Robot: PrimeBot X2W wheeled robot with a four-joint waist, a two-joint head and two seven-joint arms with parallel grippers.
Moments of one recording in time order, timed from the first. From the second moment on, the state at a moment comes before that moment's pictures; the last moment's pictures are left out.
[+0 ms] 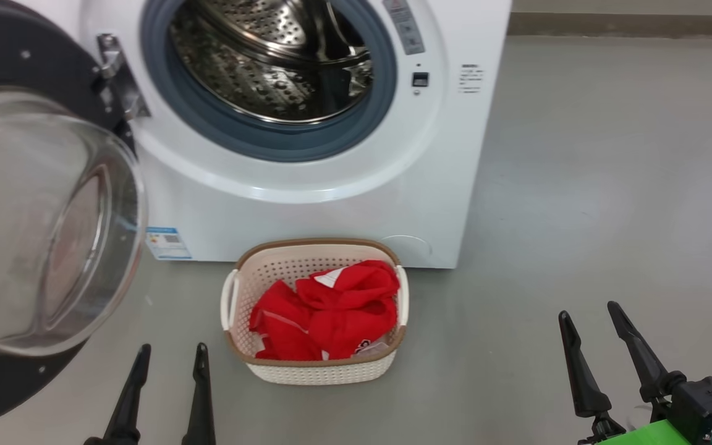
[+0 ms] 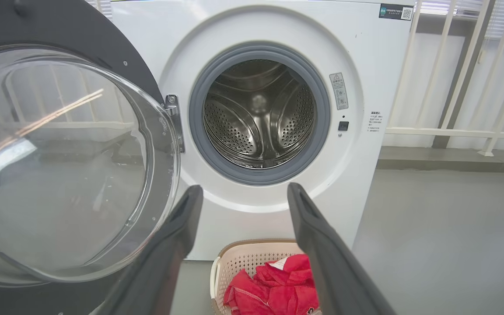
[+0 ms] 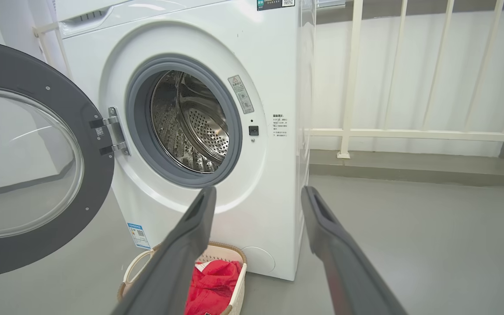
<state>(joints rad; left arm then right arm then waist) 0.08 0.12 -0.14 -0.03 -0.20 0.15 -0.25 0.12 -0.04 -0.01 0.02 0.22 0.12 -0.26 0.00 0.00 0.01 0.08</state>
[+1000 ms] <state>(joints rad) 0.10 0.15 -0.15 -0.10 -0.18 0.21 -0.23 0.12 -0.04 0.03 0.00 0.22 0.12 -0.25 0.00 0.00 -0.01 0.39</state>
